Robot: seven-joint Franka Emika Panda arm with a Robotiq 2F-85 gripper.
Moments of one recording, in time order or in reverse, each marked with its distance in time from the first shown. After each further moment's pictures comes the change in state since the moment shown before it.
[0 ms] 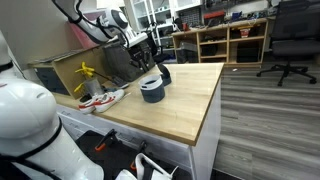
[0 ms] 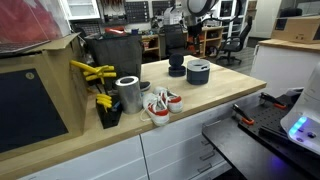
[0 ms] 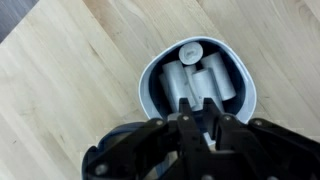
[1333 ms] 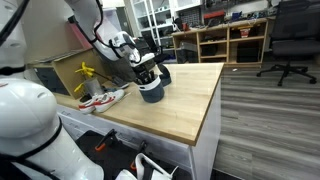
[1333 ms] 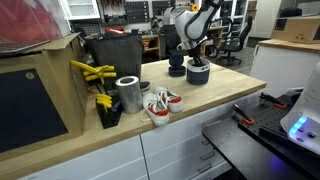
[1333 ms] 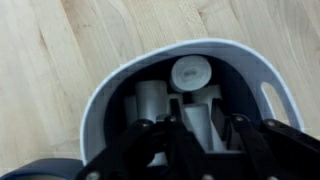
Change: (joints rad) arm 0.011 0.249 0.000 0.042 -0.141 -0.006 -0.118
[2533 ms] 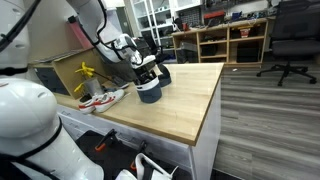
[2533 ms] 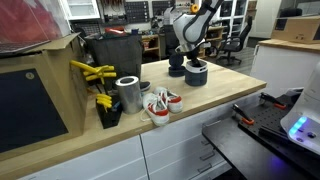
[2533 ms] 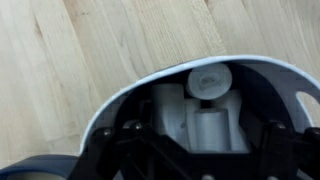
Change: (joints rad) arm 0.003 0.051 0.000 0.040 0.000 0.006 -0.002
